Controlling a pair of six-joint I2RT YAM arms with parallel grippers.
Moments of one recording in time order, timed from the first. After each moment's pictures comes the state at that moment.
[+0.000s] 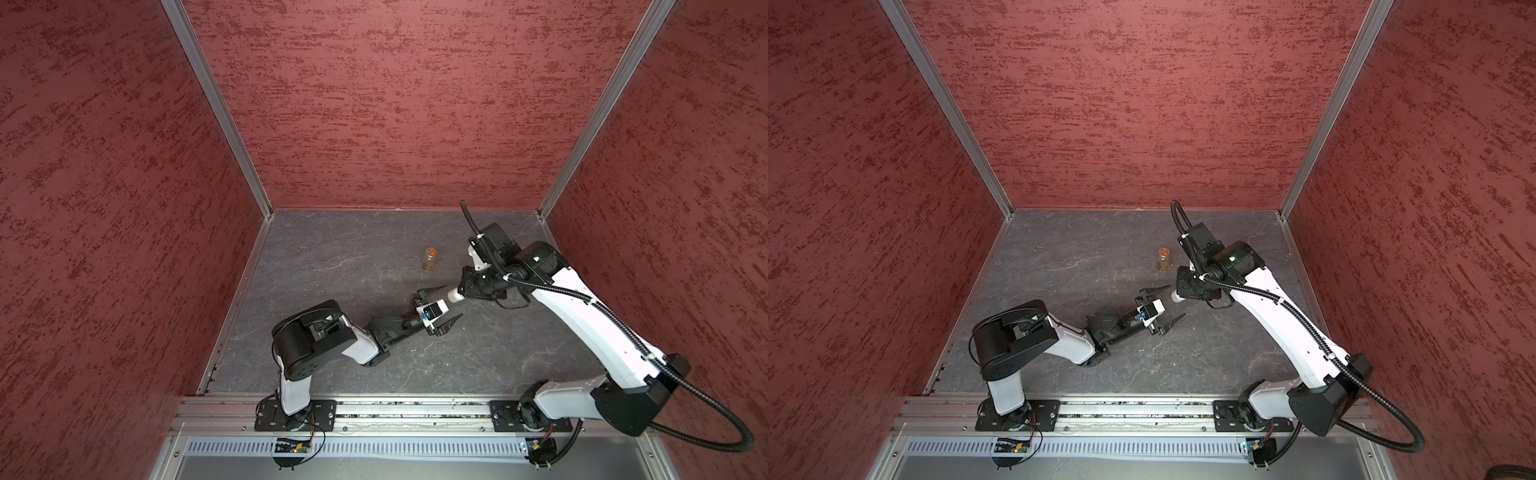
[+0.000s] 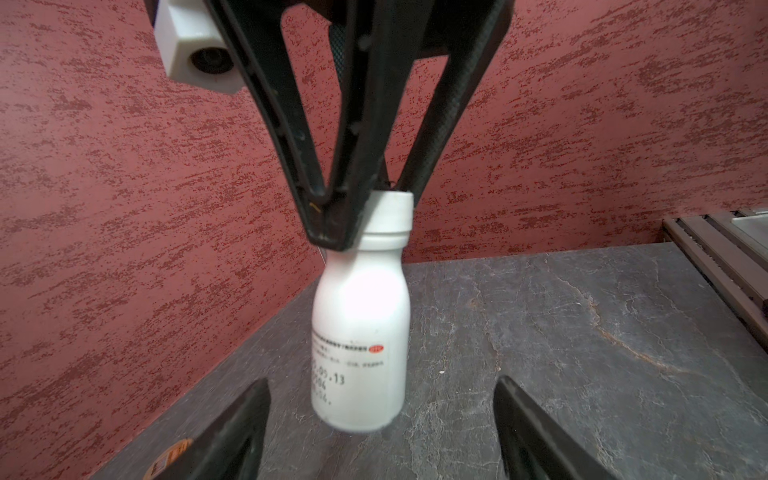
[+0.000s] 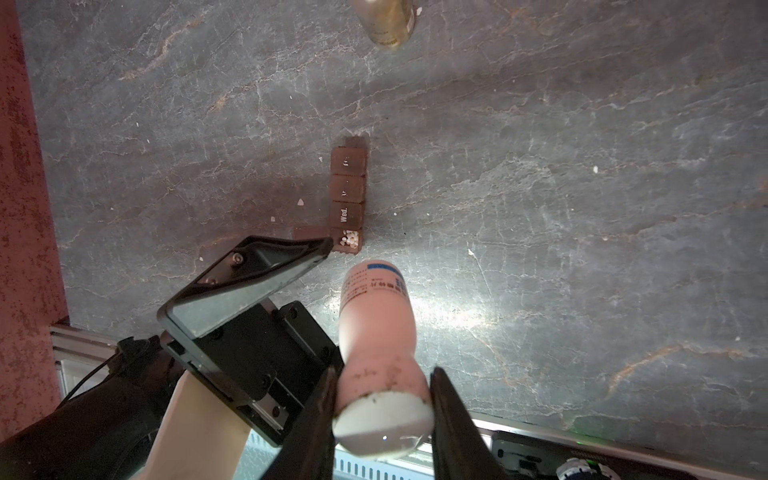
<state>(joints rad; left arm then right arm) -1.01 1.84 0.60 1.41 0.08 0.32 0.59 1.36 1.52 -1.30 -0.04 0.65</state>
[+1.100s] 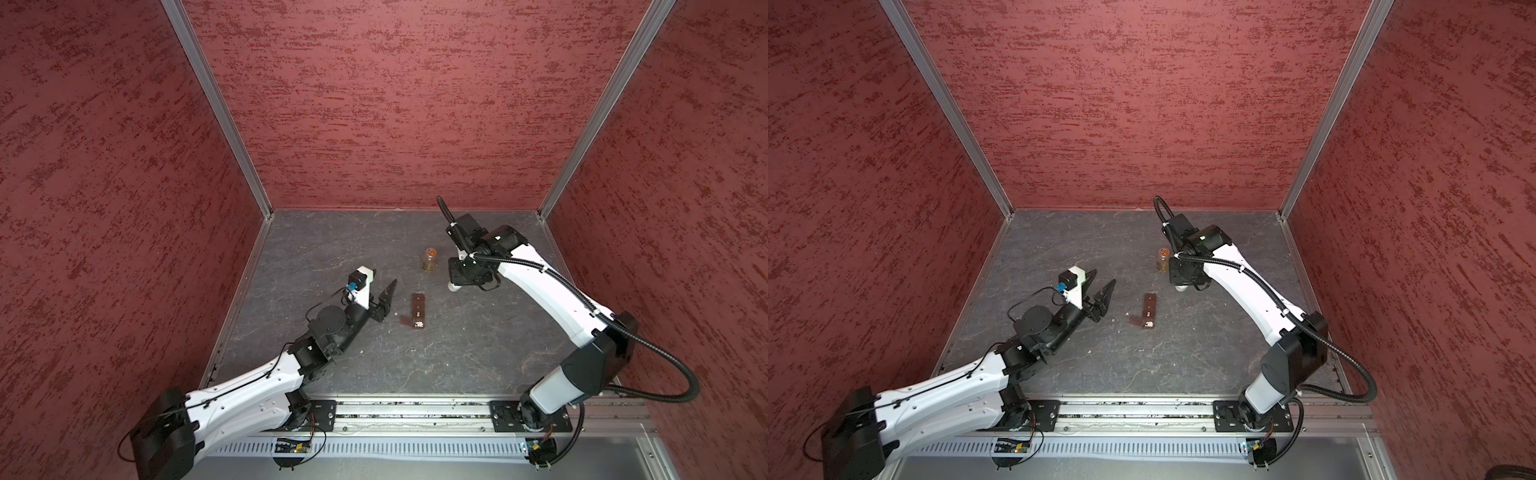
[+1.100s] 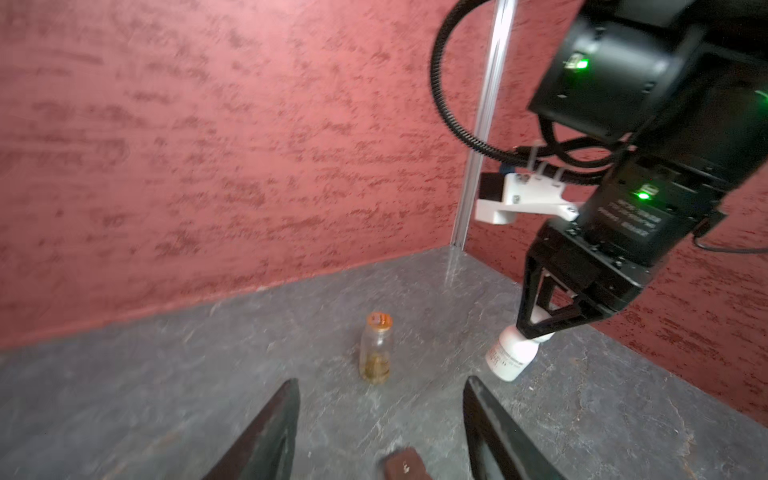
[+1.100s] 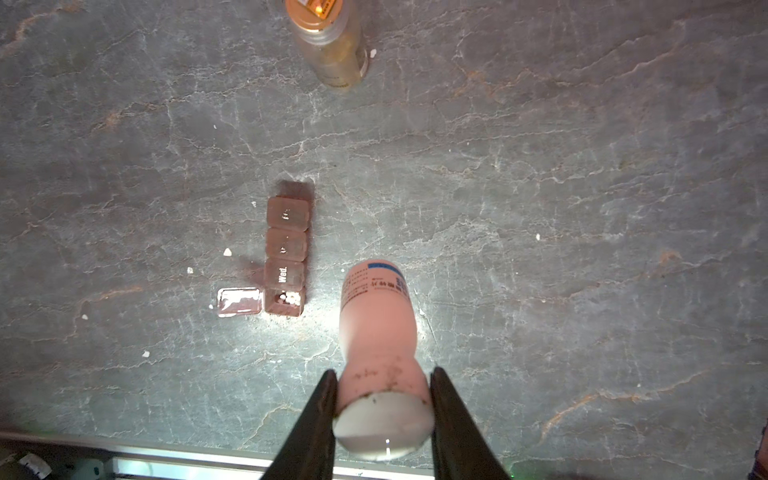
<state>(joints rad) -0.84 0.82 0.42 0.43 -0.32 -0.16 0.56 1.63 1.64 -1.27 0.11 0.52</state>
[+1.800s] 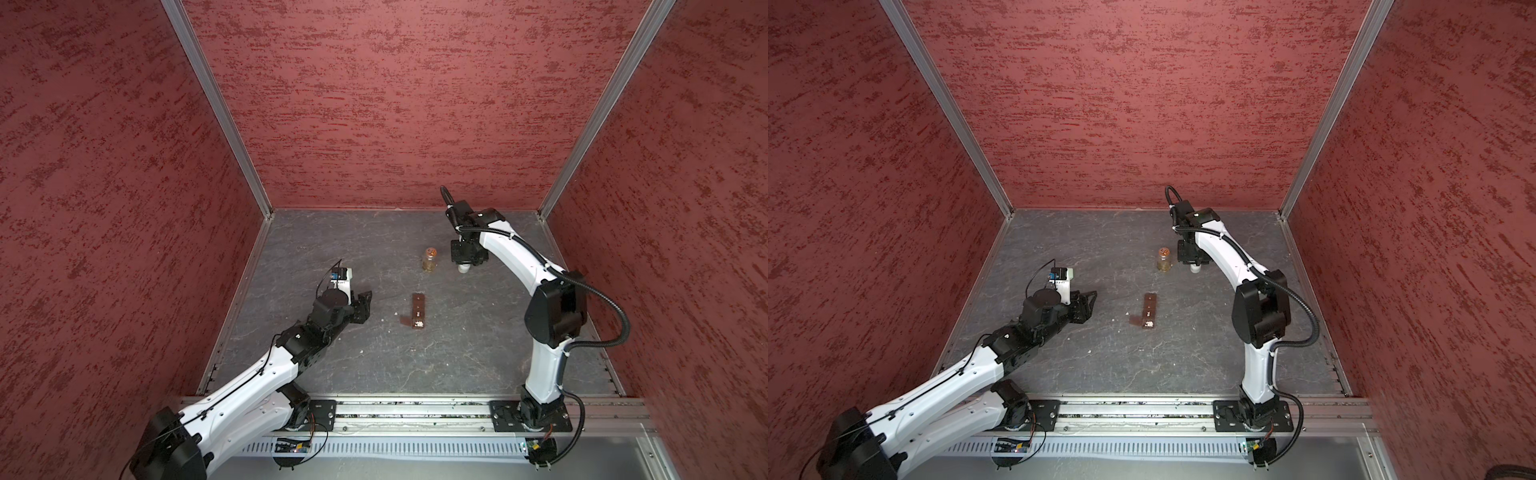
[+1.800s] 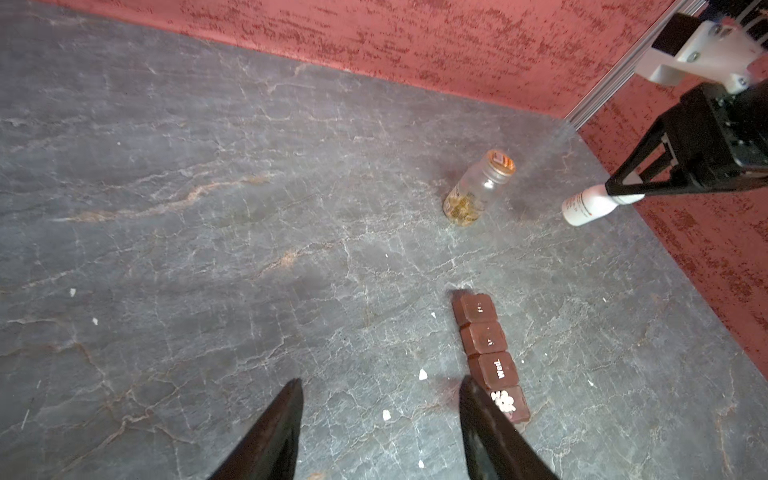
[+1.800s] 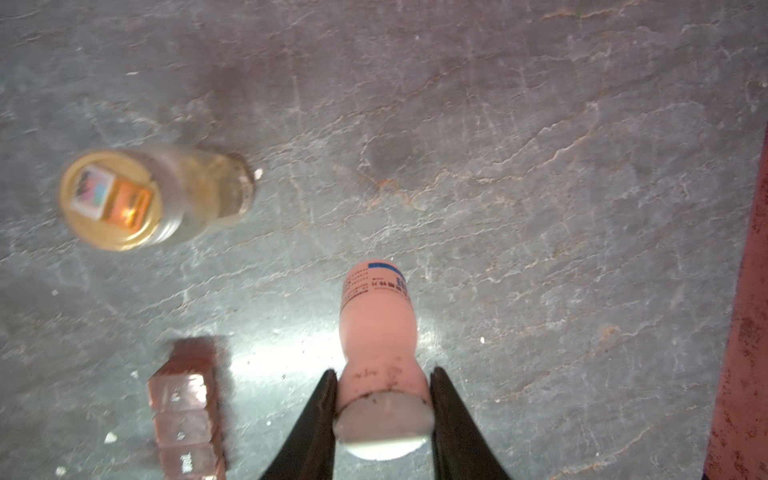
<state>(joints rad) -0.64 0.88 0.49 -0.12 -0.18 -0.49 0.36 1.98 1.83 -1.19 0.22 0.44</state>
